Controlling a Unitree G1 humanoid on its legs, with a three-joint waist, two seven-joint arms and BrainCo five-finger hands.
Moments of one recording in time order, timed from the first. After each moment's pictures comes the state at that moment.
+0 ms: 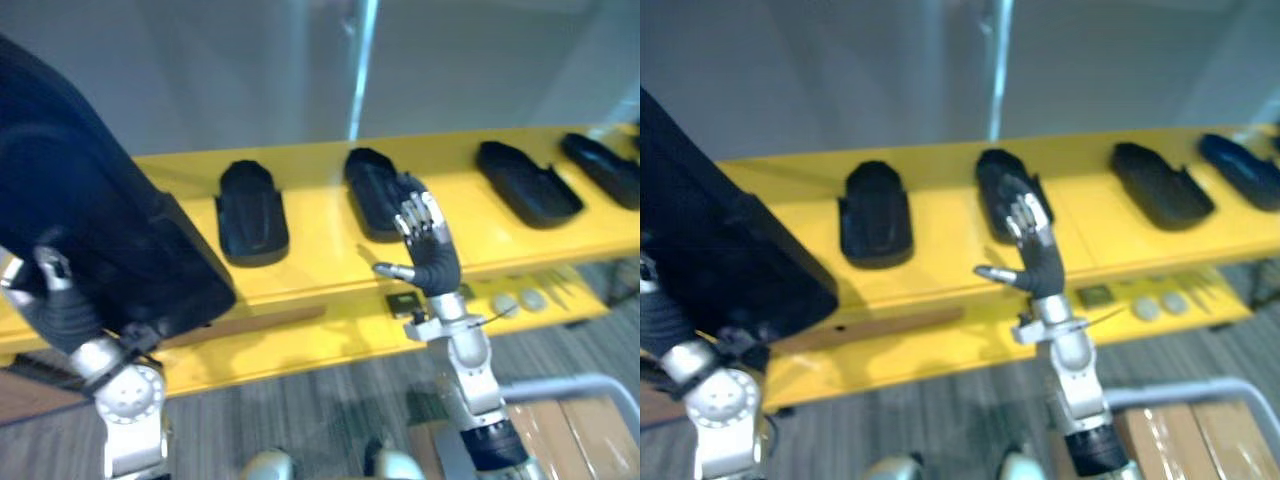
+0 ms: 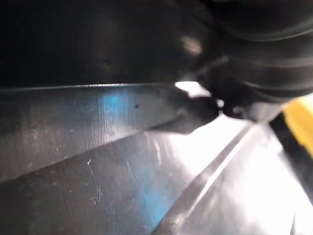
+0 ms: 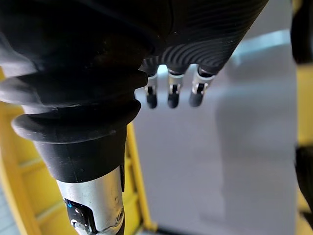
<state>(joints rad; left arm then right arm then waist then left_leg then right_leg) 0.18 0.05 0.25 -0.37 0.11 -0.33 0.59 -0.15 -0.22 0.23 -0.10 0.30 -0.39 0.11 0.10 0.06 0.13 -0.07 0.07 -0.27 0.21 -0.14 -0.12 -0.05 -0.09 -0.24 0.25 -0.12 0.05</state>
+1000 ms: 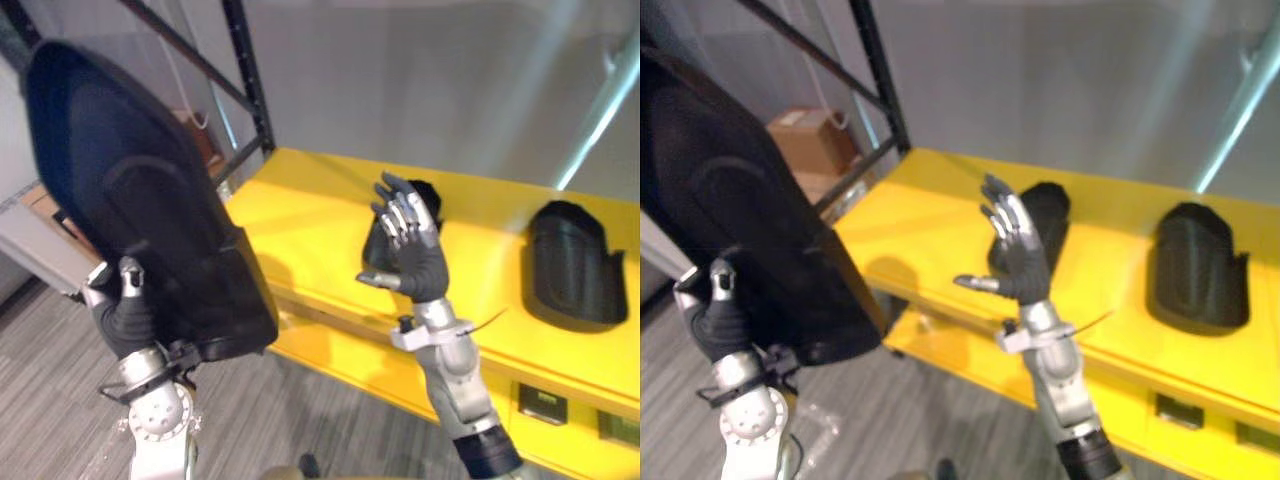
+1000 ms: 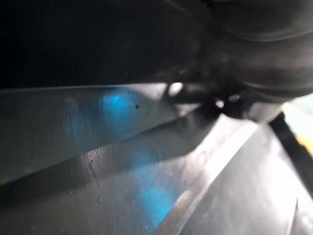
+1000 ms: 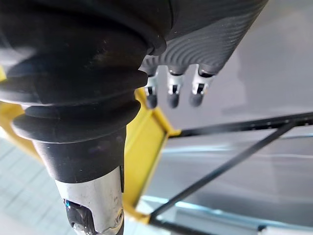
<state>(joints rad) 0.18 0.12 0.14 -0.40 0.14 -0.31 0.40 -0.10 -0.12 0.24 -0.09 0.23 -0.49 -0.03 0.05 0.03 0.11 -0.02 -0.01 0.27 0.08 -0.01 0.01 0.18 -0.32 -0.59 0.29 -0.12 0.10</state>
